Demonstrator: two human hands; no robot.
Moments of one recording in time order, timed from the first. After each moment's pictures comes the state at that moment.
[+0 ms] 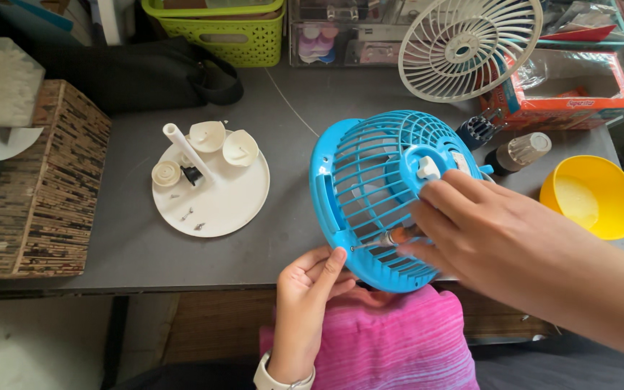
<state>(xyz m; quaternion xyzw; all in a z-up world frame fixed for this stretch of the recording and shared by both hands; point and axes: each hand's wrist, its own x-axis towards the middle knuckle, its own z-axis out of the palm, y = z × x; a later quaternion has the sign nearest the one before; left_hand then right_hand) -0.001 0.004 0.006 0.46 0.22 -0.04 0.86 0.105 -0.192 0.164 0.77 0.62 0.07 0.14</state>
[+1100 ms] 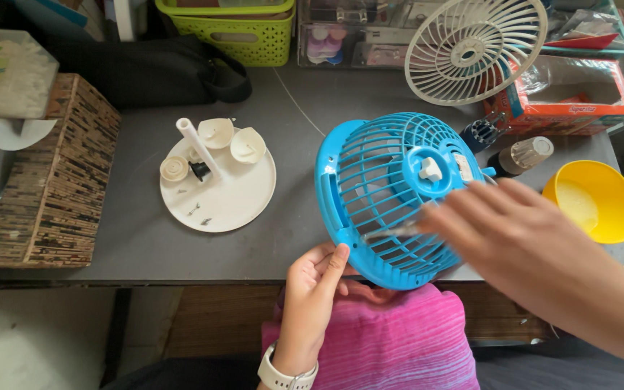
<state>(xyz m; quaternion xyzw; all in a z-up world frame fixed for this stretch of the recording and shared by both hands) -0.002 0.007 -0.005 0.45 0.14 -0.03 0.88 0.091 -0.195 0.160 0.87 0.47 0.04 0.13</state>
